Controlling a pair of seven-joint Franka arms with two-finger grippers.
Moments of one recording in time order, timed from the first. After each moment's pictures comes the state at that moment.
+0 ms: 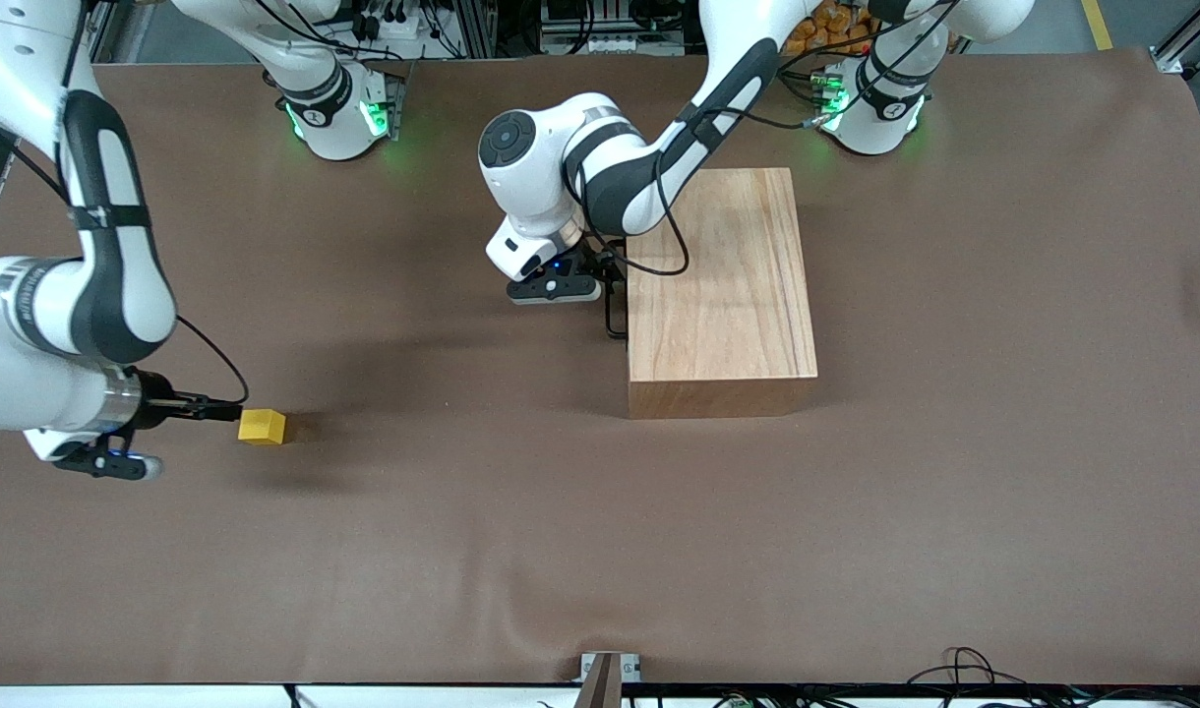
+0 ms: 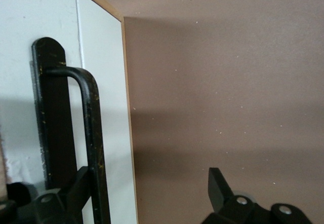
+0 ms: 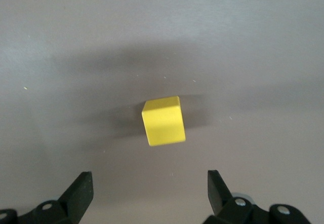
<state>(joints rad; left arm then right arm) -0.89 0.71 -0.13 -1.34 0.24 1.92 -1.04 -0.01 0.48 -0.08 -1.70 0.09 2.00 -0.02</state>
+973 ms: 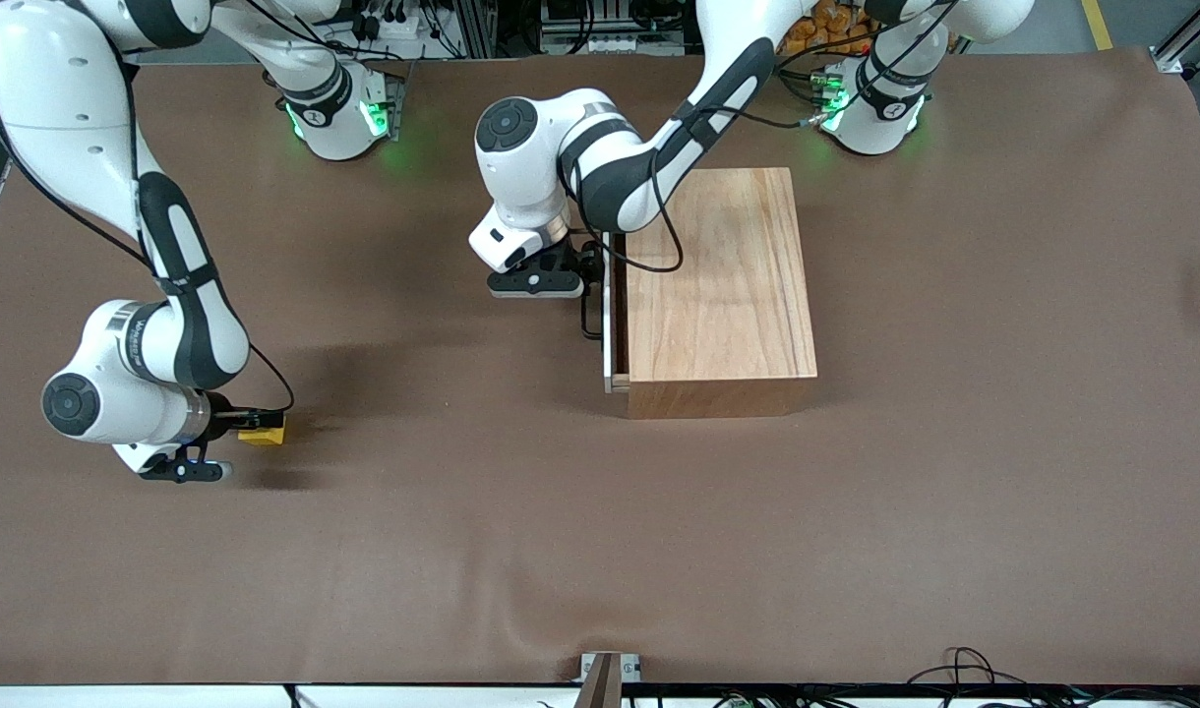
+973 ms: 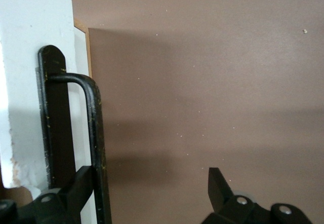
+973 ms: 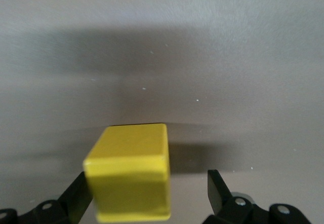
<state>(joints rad) -0.89 0.71 -0.14 -1.32 0.22 2.02 -1.04 -0.02 0.65 -0.09 -1.76 0.08 2.22 -0.13</state>
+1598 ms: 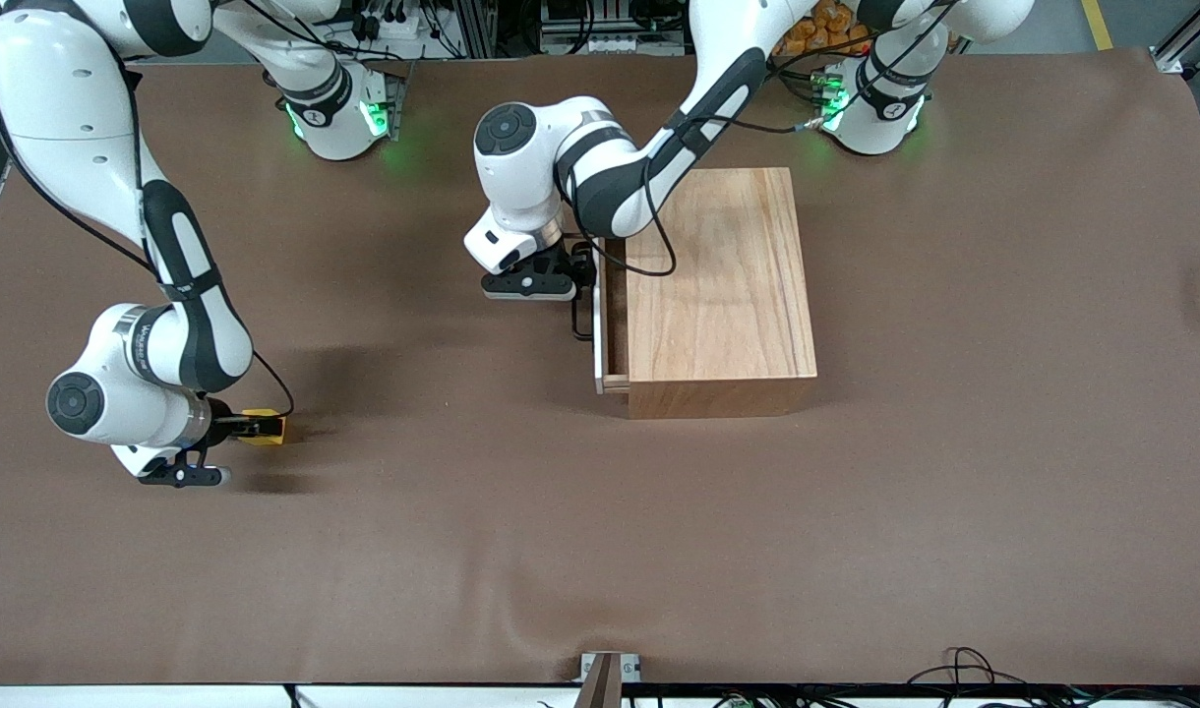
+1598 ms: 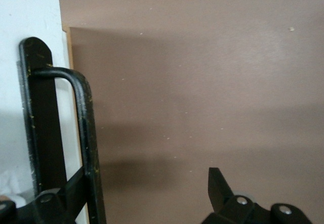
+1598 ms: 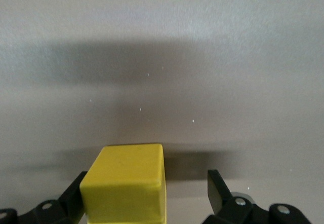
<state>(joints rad) -0.90 0.74 -0.15 -1.31 0.22 2.08 -1.04 -0.02 0.65 -0.09 -1.76 0.08 2.29 -0.13</state>
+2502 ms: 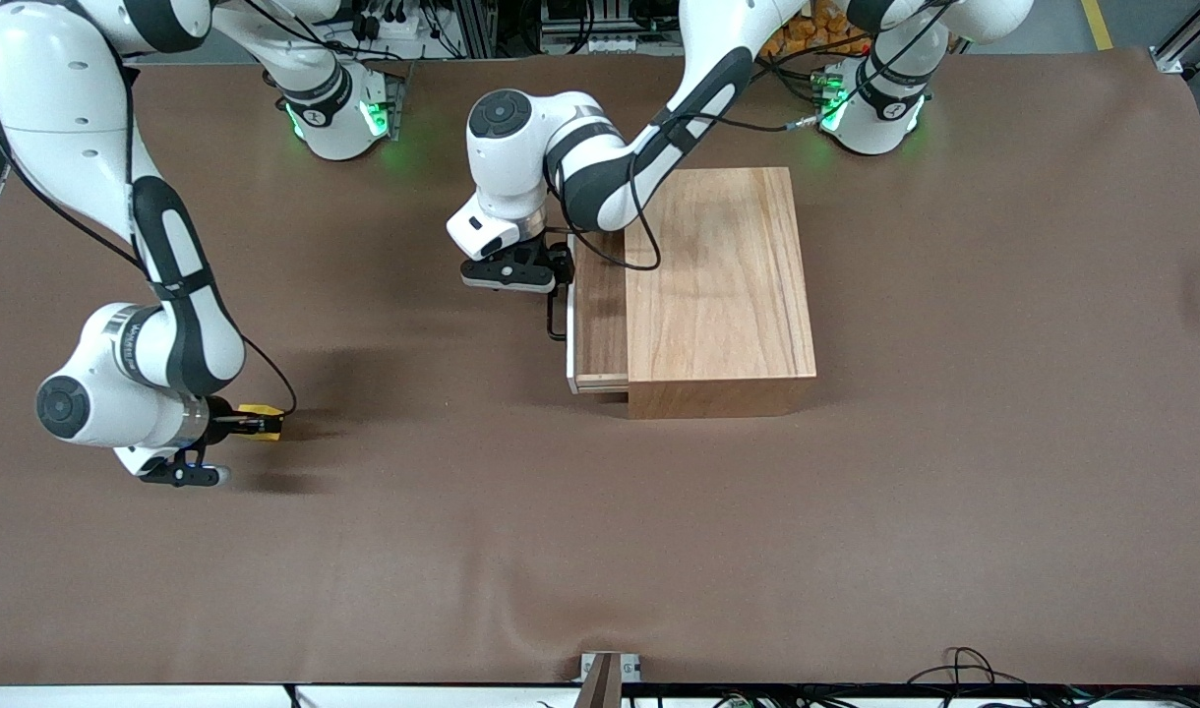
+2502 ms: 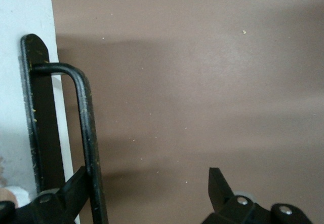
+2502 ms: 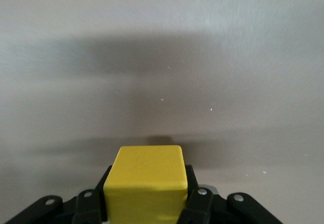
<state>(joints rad) -0.93 0.76 -0.15 -1.31 0.22 2.19 -1.04 -0.02 0.63 -0.09 -1.70 0.15 2.15 -0.14</state>
